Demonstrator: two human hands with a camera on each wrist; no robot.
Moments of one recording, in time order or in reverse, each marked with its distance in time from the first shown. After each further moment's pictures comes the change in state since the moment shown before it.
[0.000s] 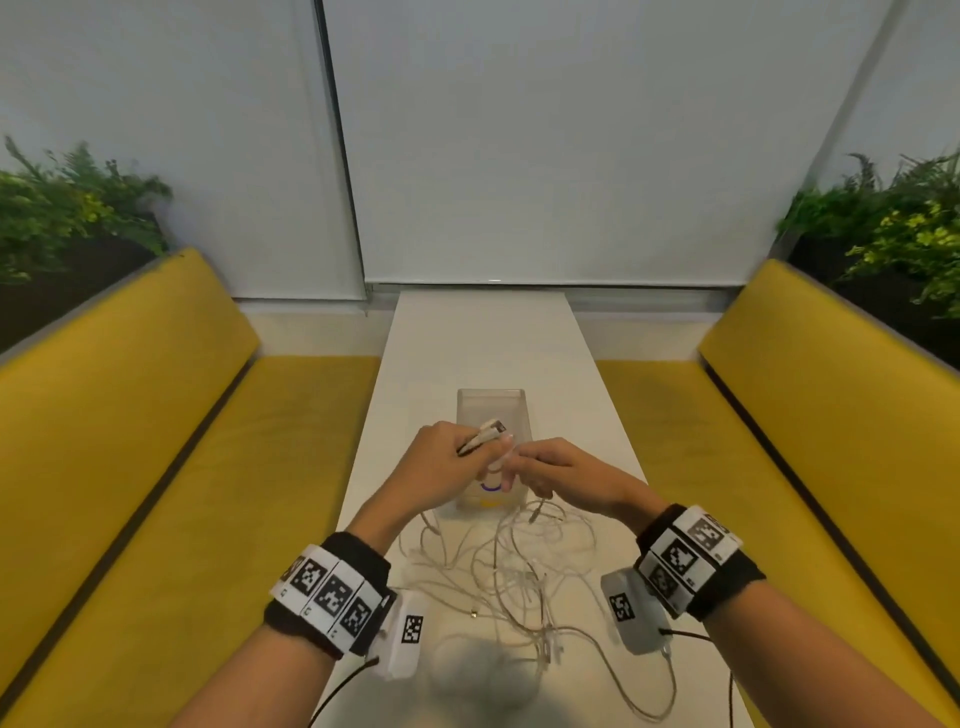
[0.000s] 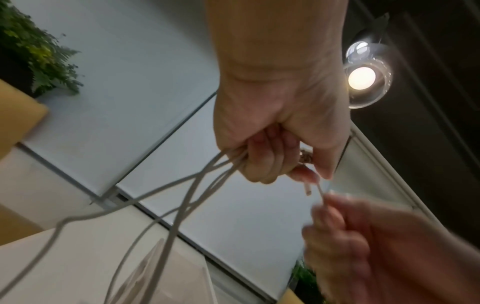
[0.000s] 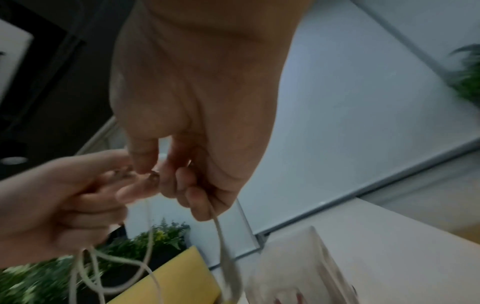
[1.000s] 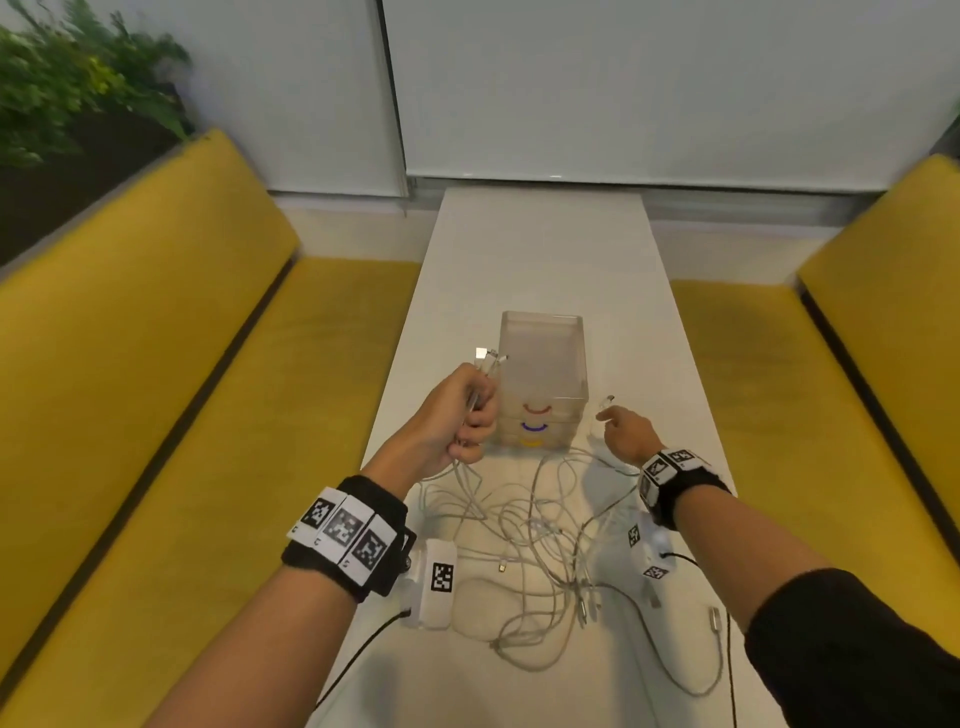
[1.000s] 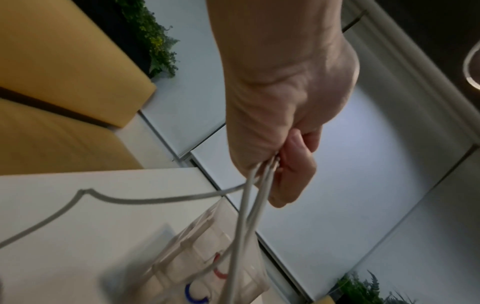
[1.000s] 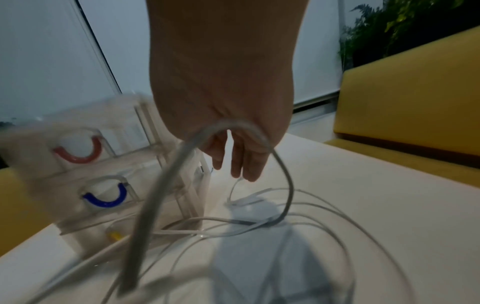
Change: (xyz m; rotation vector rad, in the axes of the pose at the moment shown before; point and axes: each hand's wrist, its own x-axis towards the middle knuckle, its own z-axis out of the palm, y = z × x) left_hand 0.030 -0.062 0.015 -0.929 -0.080 -0.598; right_hand 0.069 0.229 -0.028 -0.388 0.283 0.727
